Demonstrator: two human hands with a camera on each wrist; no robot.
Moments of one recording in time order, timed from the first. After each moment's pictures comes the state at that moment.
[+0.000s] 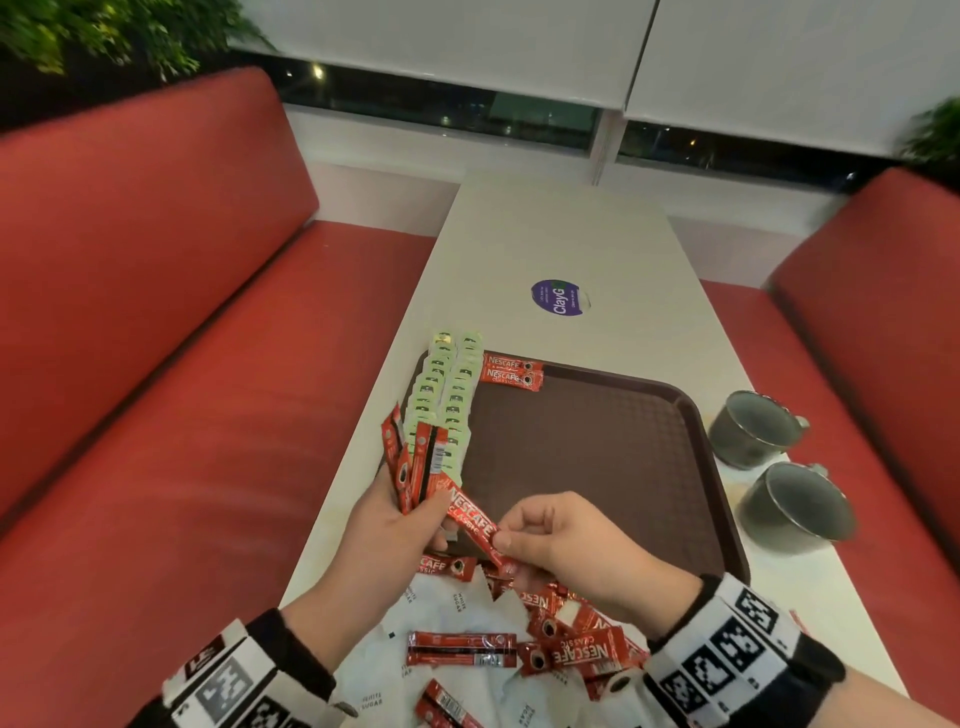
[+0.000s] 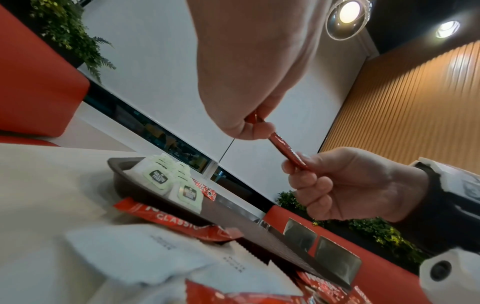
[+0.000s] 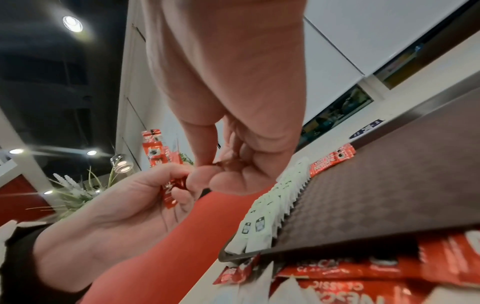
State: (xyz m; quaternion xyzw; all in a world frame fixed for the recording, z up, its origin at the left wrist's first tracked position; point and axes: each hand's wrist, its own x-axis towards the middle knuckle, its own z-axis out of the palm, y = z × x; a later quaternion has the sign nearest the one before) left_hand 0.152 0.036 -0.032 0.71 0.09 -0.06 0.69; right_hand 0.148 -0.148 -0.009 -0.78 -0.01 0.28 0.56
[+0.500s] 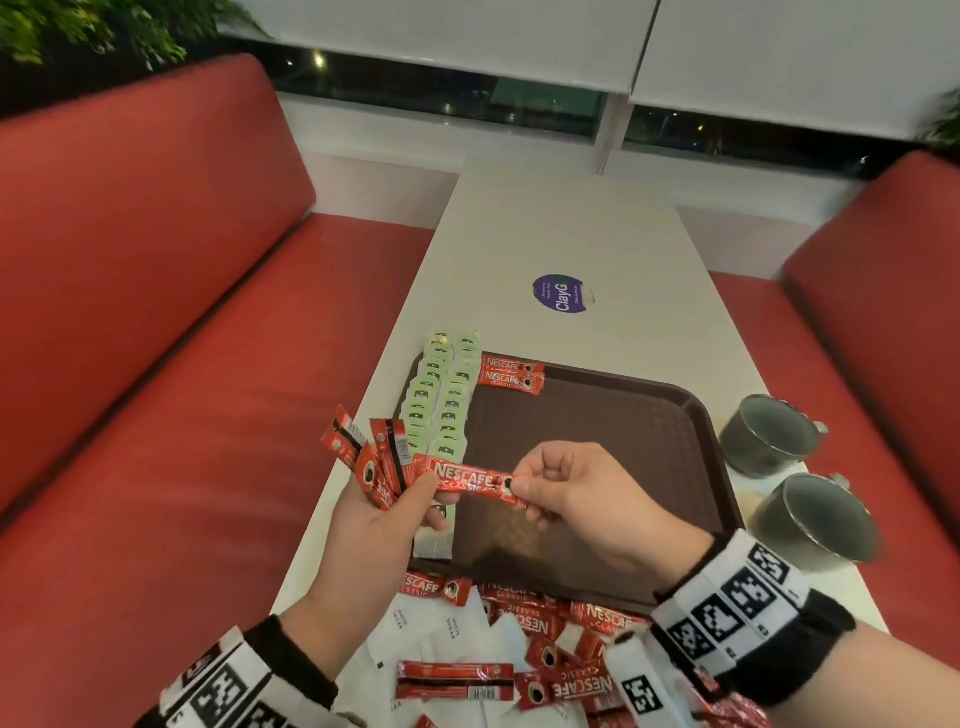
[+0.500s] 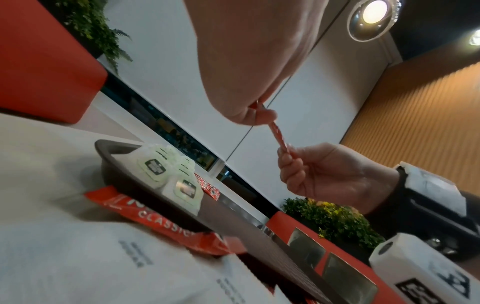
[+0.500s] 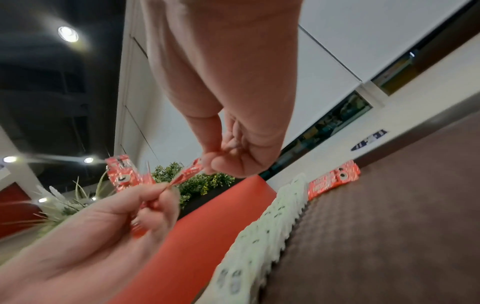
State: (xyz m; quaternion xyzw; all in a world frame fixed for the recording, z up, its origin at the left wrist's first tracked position) left_hand 0.172 0.030 -0.037 0.68 0.08 0.00 0.73; right_hand 0.196 -0.161 0.003 -0.79 0.01 0.18 0.59
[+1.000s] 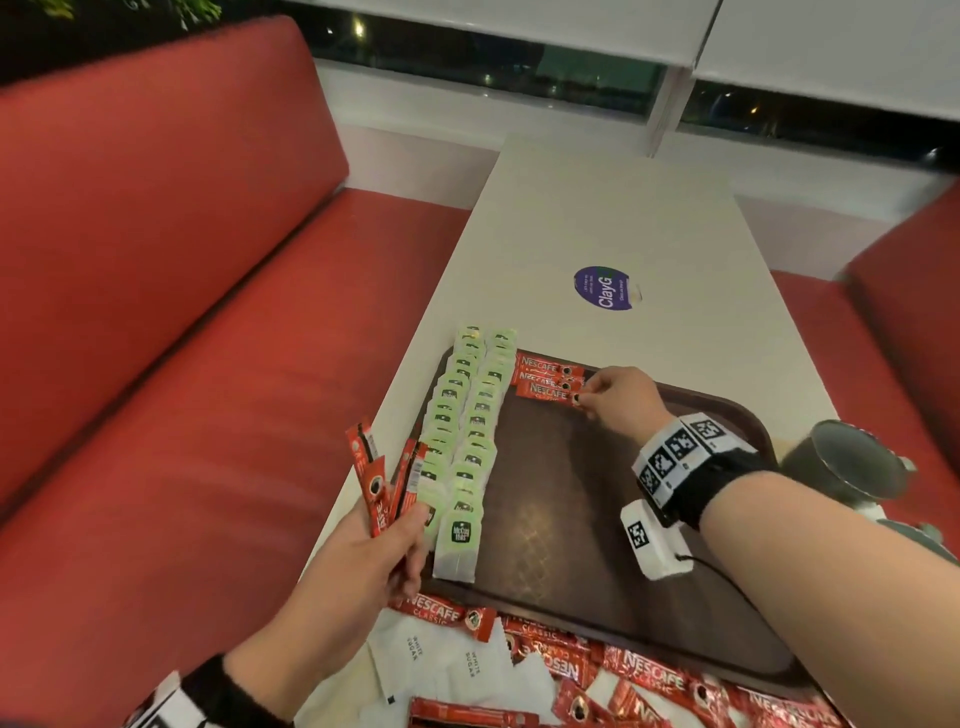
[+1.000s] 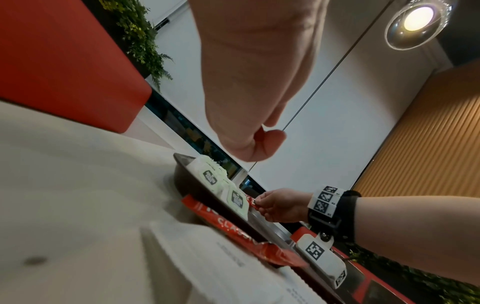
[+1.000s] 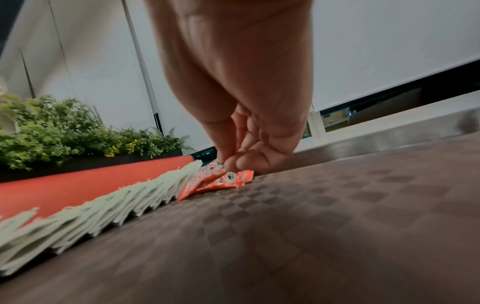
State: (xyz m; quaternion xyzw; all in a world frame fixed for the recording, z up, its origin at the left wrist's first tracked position) left_hand 0.179 0.060 -0.059 0.63 0.15 -0.15 0.75; right_hand 0.360 -0.196 -0.070 -0.93 0.11 0.06 0.34
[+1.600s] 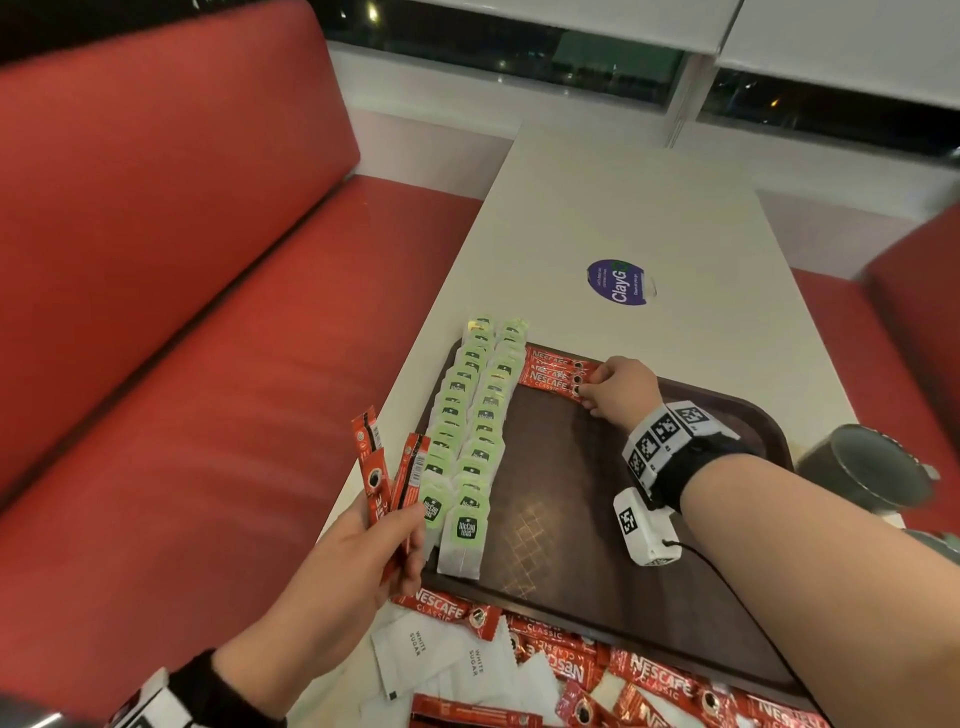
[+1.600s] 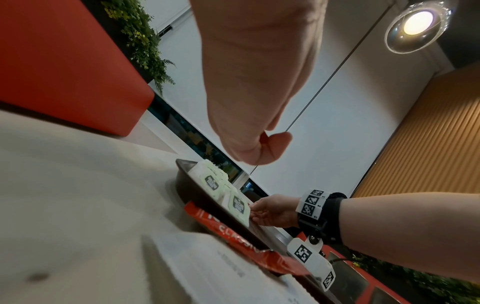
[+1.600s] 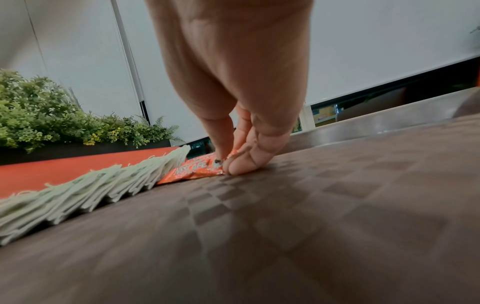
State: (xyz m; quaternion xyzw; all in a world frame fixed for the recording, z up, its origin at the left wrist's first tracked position) left_hand 0.177 0.064 -0.050 0.60 0.19 -0.17 0.76; right_hand 0.386 -0.191 -0.093 -0.90 0.16 0.06 0.39
